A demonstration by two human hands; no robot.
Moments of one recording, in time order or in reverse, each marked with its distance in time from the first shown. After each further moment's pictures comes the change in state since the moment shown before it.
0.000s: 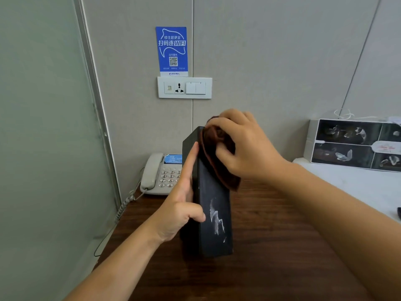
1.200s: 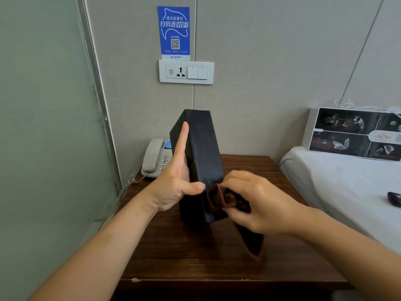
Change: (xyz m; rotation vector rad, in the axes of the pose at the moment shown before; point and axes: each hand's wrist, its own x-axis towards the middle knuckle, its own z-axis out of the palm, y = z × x) left_hand 0.005 -0.009 -0.022 -0.109 -0.026 0.008; right_hand -0.106 -0.022 -0.001 0.245 -0.408 -0.105
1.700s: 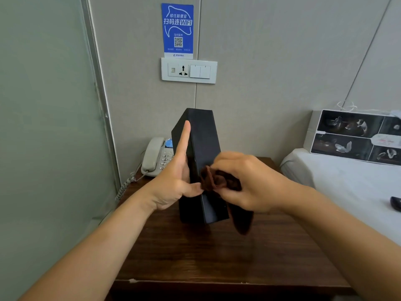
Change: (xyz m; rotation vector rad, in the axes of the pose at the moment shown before) left_hand -0.001 -0.001 -0.007 0.097 -0.046 -0.038; right_hand 0.041 0.001 -0.019 -0.006 -0.034 -0.044
